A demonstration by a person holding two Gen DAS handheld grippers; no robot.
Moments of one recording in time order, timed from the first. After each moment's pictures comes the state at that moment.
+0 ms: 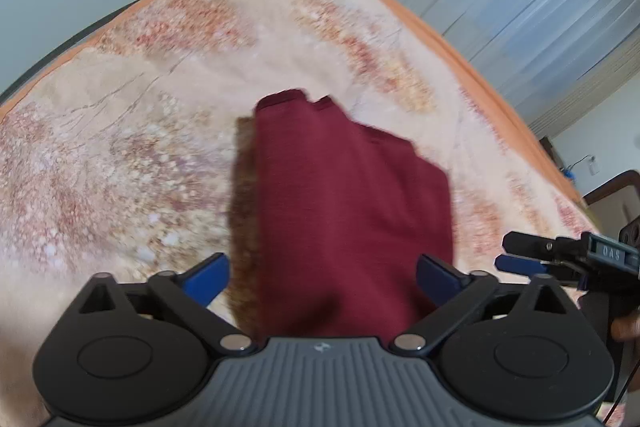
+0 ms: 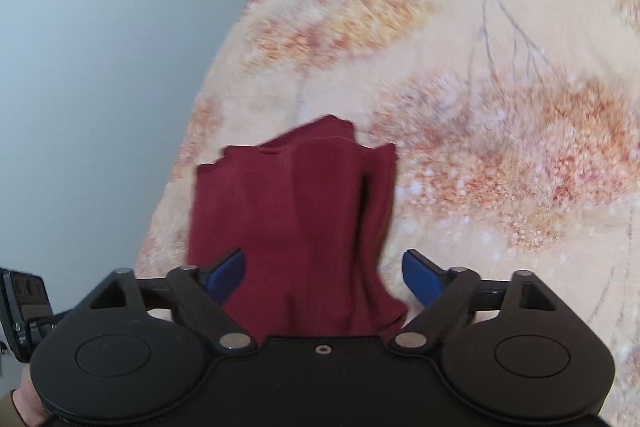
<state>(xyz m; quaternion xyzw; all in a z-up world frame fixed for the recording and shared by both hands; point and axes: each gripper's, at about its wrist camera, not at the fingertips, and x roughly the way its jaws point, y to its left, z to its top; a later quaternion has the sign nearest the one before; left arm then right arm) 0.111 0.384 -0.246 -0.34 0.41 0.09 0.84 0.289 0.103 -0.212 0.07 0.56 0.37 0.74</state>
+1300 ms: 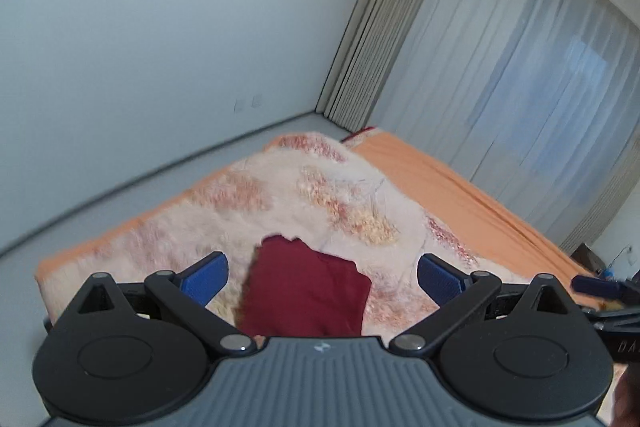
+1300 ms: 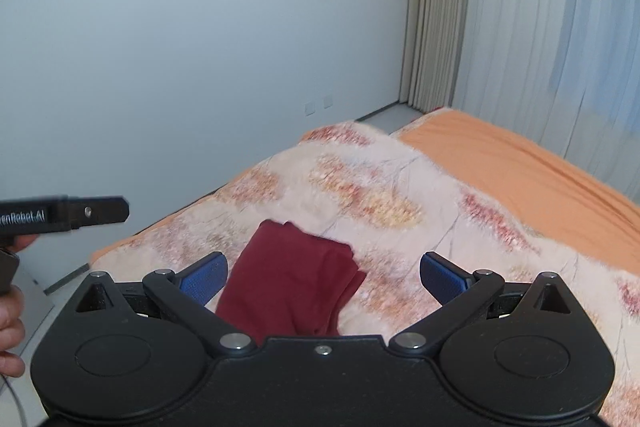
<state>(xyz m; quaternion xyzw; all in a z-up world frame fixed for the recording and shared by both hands) -0.007 0.226 0.002 -0.27 0.26 0.27 0.88 0.128 0.030 0.053 -0.16 0.32 0.43 0.83</state>
